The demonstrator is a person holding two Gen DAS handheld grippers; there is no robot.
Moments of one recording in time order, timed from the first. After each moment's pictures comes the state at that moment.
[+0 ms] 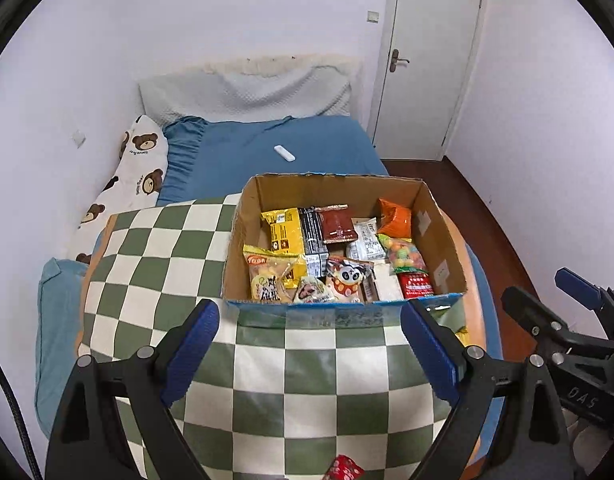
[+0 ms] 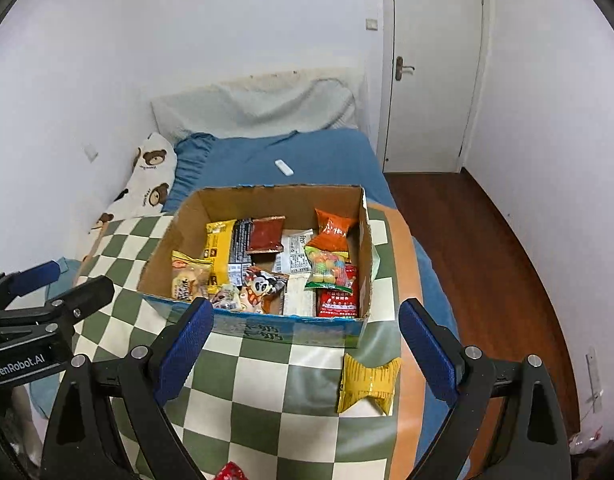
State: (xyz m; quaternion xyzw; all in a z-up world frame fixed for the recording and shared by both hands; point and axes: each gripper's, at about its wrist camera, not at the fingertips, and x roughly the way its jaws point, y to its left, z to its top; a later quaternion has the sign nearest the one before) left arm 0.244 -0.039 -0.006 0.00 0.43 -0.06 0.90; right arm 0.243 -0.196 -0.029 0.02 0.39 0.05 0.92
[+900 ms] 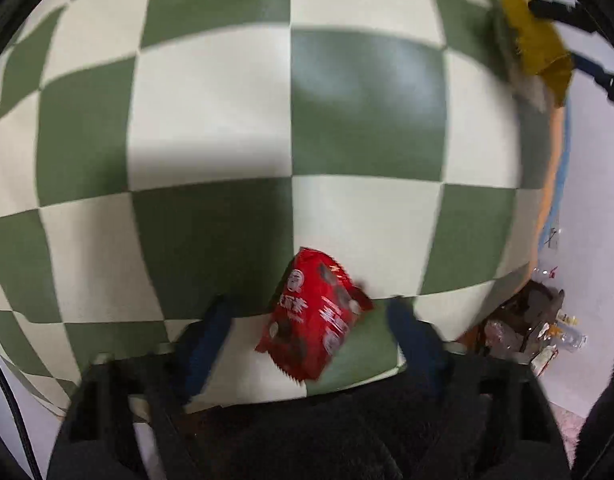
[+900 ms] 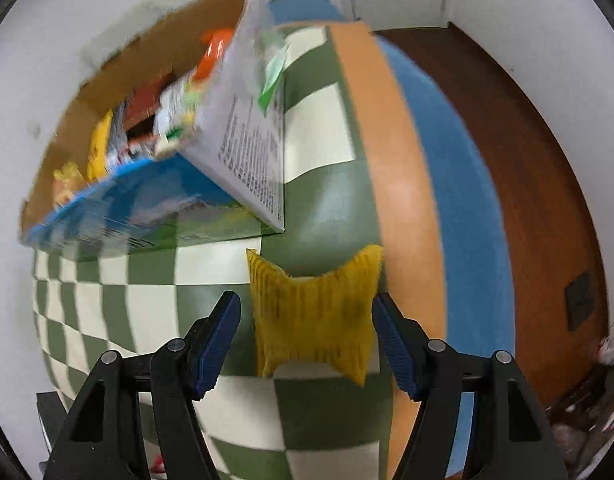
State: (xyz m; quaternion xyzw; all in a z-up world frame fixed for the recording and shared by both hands) left arm 0.173 -0.088 -0.310 -0.01 0.76 -0.13 0.63; right arm 0.311 -0.283 -0.253 0.10 0.61 0.02 0.79
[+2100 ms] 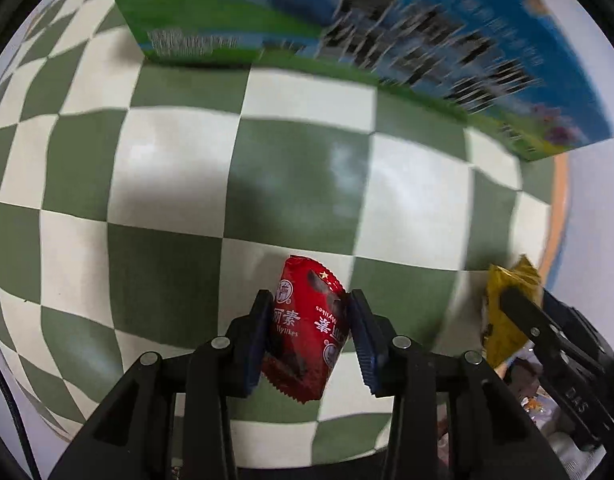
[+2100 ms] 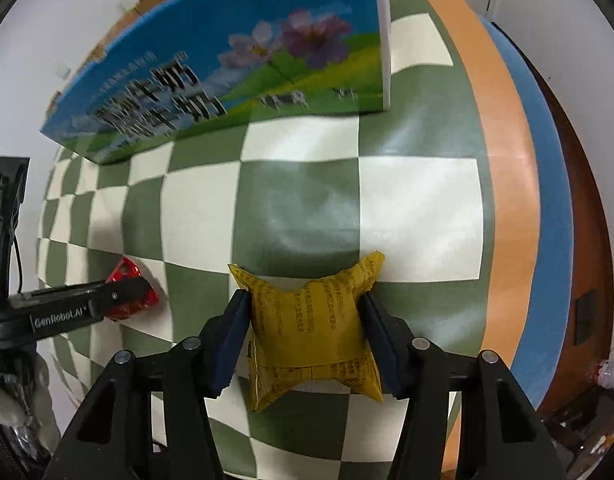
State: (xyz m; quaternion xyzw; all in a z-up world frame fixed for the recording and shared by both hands) left arm 0.264 -0.065 -0.251 -0.09 0.69 -0.08 0.71; right arm 0.239 -0.221 -0.274 0.09 0.62 0.08 0.78
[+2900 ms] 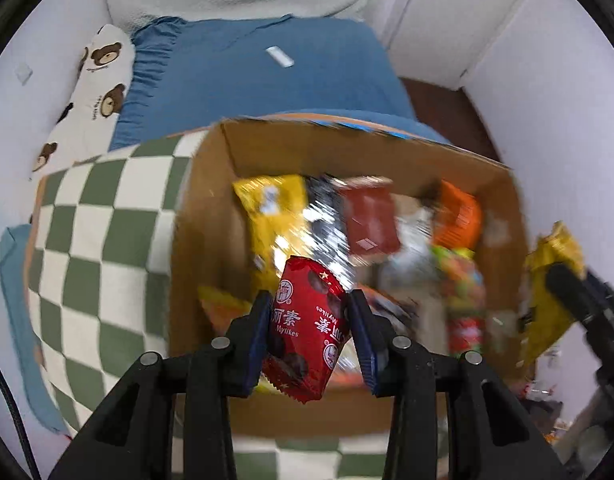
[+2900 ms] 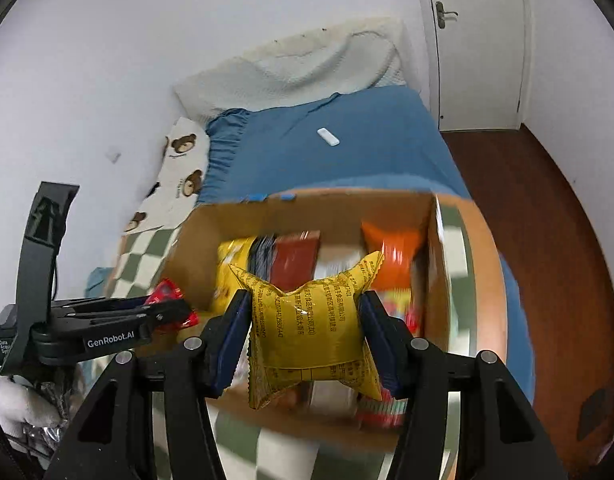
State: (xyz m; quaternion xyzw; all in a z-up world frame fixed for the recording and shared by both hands) left arm 0.484 -0.035 -0.125 -0.03 0.61 -0.07 0.79; right arm 0.440 -0.193 -0.102 0.09 0.47 0.13 0.87
